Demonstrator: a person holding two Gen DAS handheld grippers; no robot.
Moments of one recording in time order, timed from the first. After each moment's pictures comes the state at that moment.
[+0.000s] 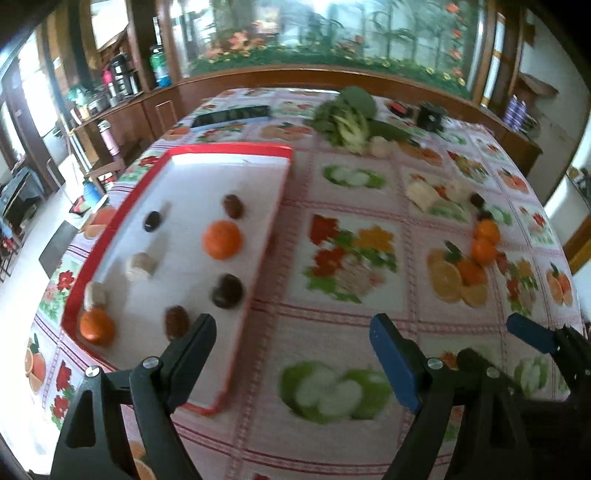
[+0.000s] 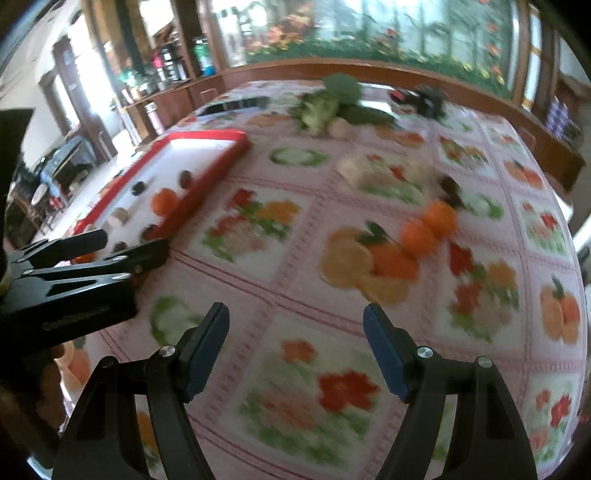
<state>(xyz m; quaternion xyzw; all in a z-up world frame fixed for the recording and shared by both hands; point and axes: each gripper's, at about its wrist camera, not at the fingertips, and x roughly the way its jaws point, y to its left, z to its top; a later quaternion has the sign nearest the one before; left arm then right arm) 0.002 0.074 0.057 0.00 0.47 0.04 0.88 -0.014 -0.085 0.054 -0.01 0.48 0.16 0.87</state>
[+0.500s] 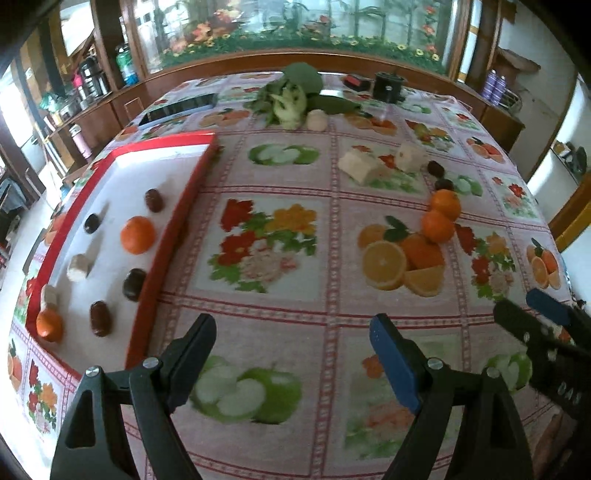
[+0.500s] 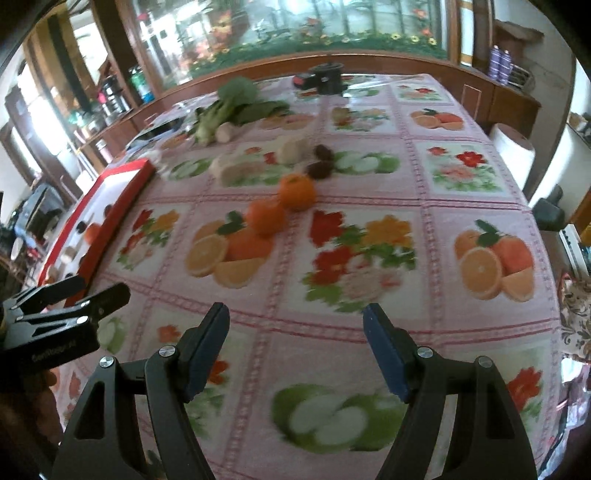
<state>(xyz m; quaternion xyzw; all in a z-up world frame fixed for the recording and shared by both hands) 0.014 0.006 0.043 0.01 0.50 0.00 0.87 -0.004 -0.190 0.053 0.05 0.48 0.08 0.87</state>
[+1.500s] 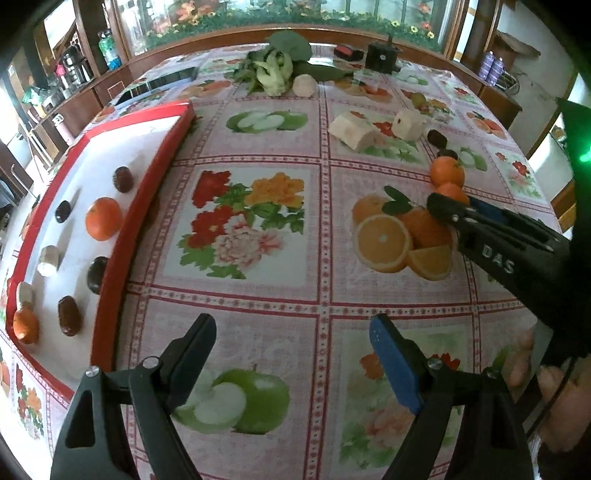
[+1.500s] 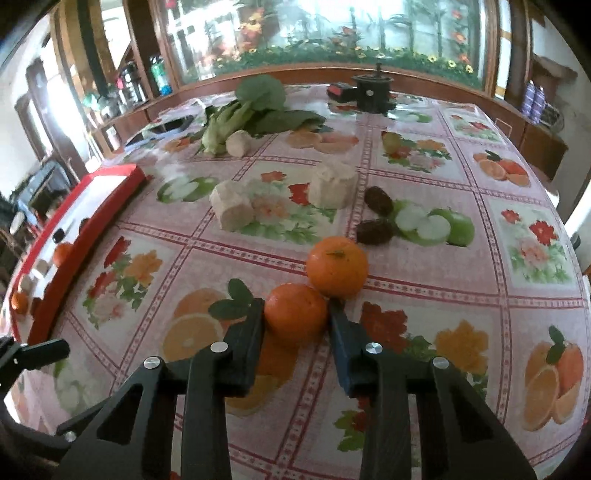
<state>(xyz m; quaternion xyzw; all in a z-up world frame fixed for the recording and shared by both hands) 0.029 0.002 0.016 0.01 0.54 -0.02 0.84 0.070 -0.154 0.022 0.01 0.45 0.12 0.89</state>
